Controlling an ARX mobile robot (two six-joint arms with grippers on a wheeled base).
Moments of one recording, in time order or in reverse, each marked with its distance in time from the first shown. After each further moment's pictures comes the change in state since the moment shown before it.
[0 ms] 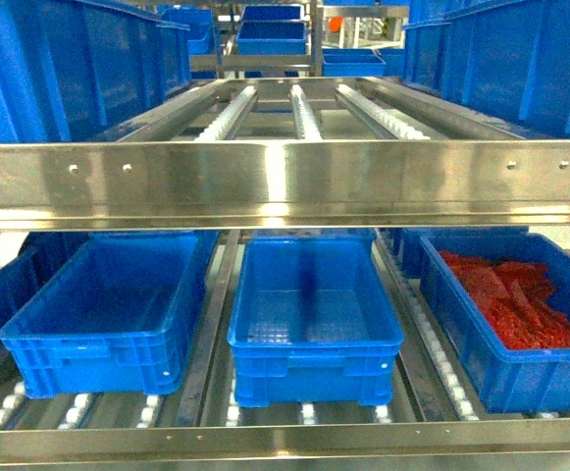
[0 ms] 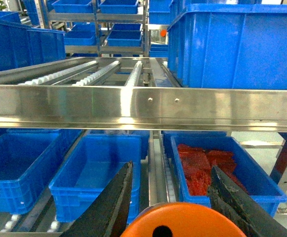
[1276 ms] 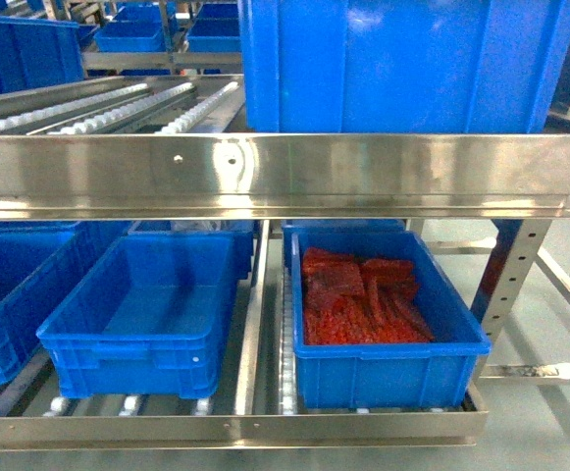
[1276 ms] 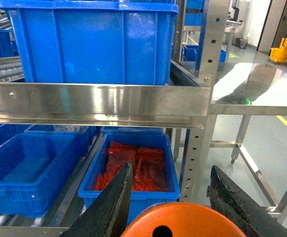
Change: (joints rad) left arm 0.000 0.000 0.000 -0.003 0.000 0.000; right arm 0.000 0.000 0.000 0.002 -0.001 0.000
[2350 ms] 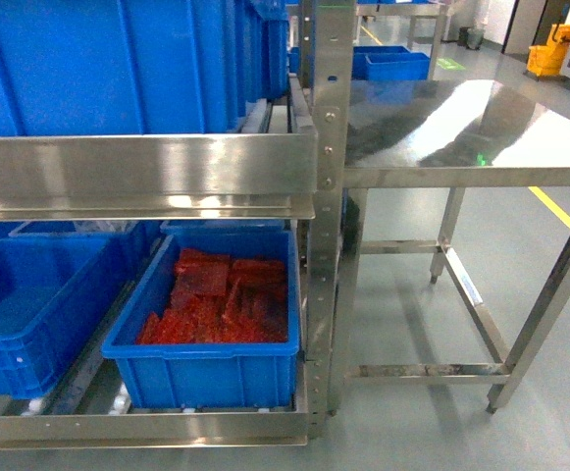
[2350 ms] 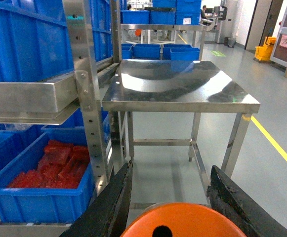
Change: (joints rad) left arm 0.000 0.000 0.000 0.003 0.000 0.000; right arm 0.000 0.000 0.000 0.001 0.001 0.000
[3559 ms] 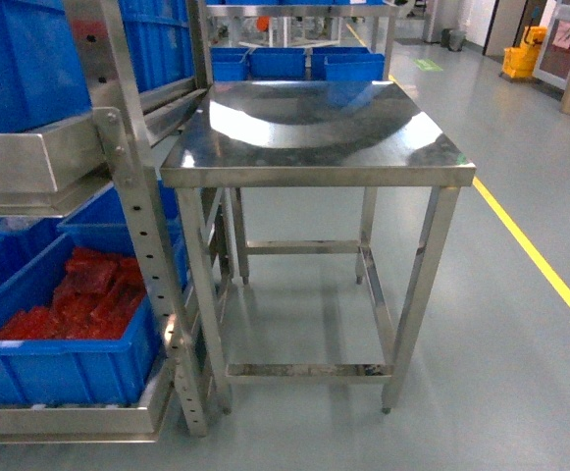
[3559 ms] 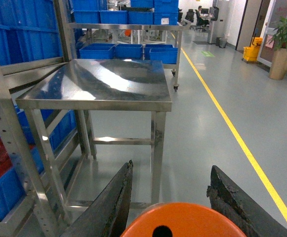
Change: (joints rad) left arm 0.000 0.000 0.000 -0.002 0.000 0.000; right arm 0.000 0.000 0.000 -0.003 0.001 0.000
